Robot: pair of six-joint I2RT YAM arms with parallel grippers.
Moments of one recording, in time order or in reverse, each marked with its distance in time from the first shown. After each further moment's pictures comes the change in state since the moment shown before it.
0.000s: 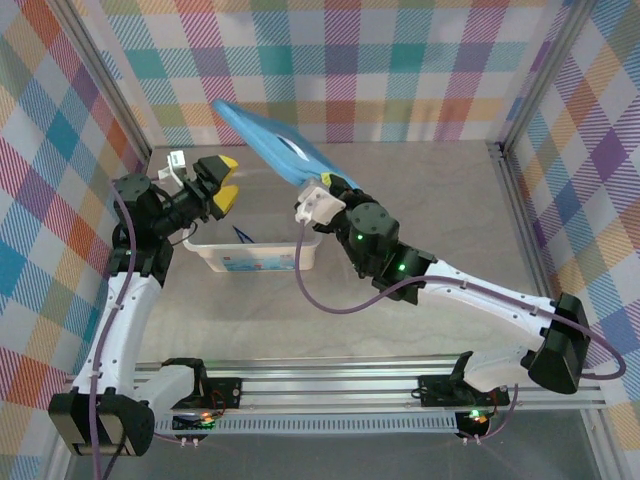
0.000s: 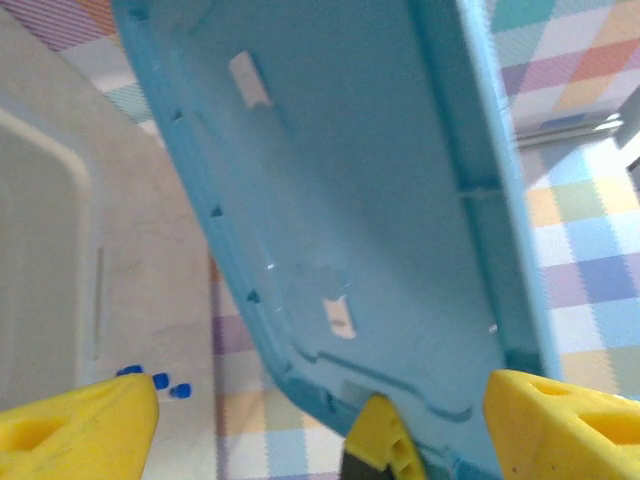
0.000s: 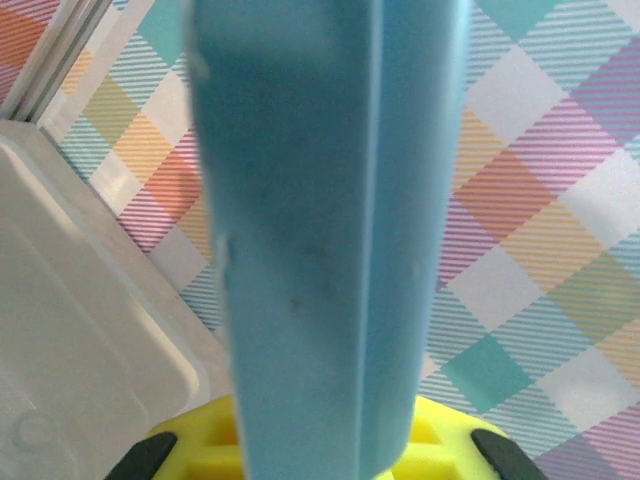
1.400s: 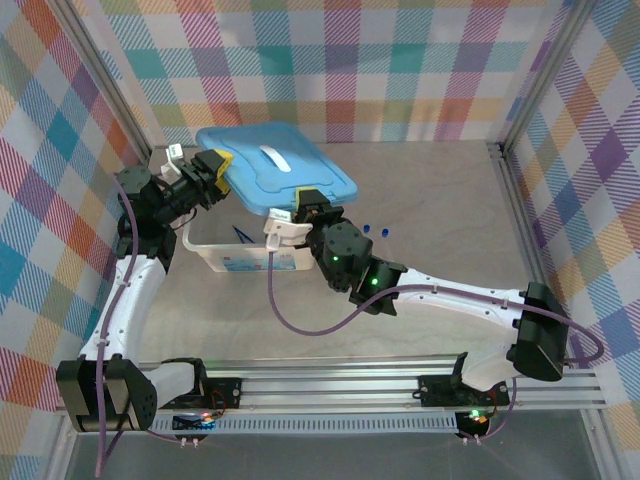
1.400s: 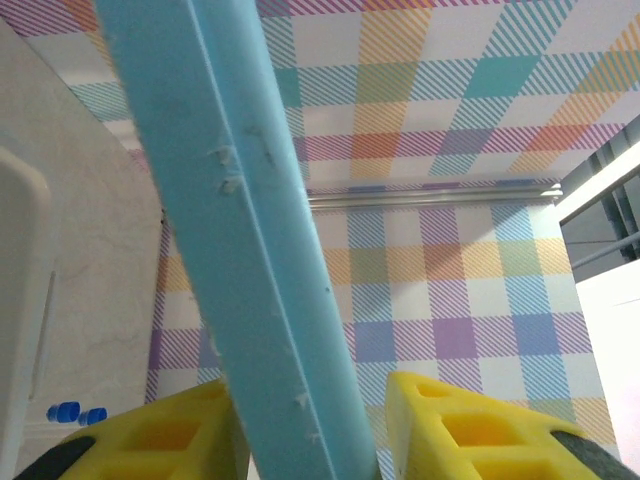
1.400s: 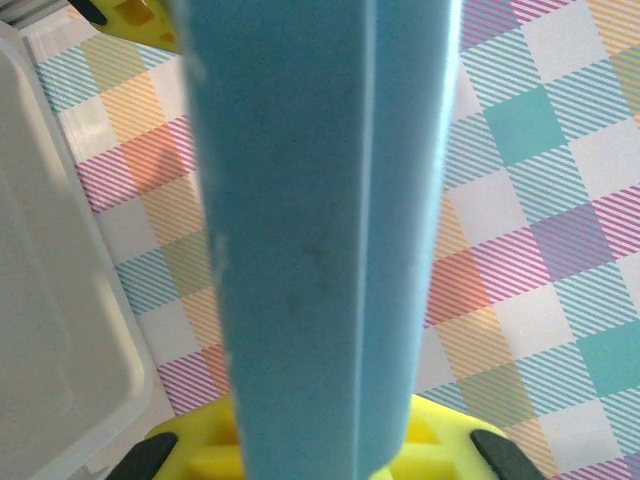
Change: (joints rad) left arm 0.031 0.122 -0.003 0.192 0.020 -0.206; right arm 0.123 0.106 0.000 0.165 0.110 -0.429
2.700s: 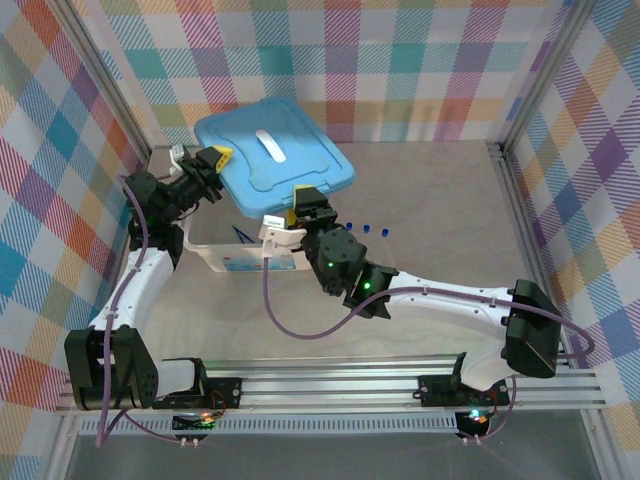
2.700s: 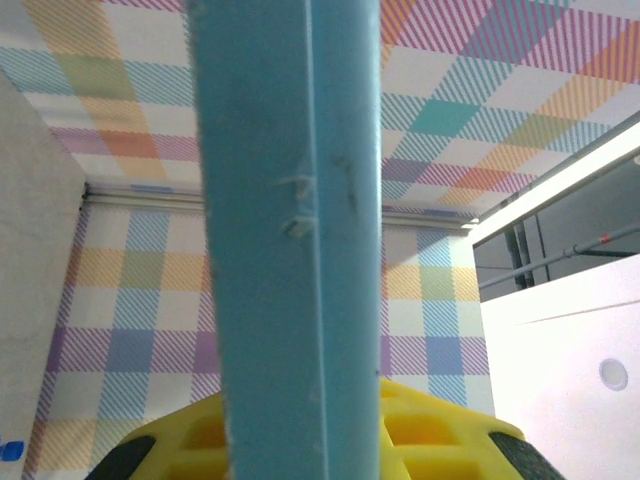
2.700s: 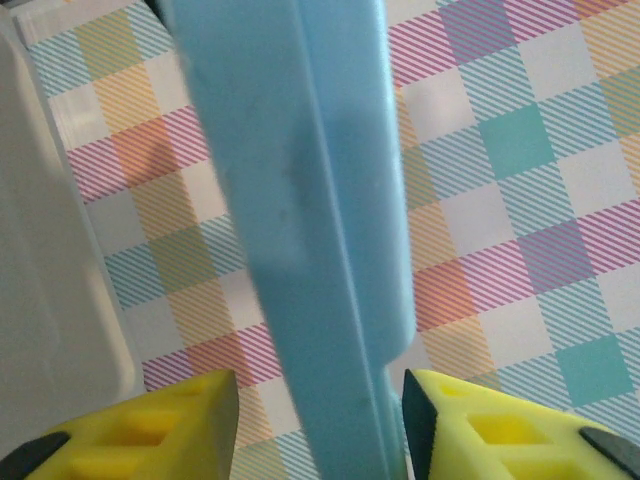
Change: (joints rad) left arm 0.007 0.106 -0.079 0.386 -0.013 -0.323; right arm 0.015 0.033 -0.029 0.088 0.026 -0.074
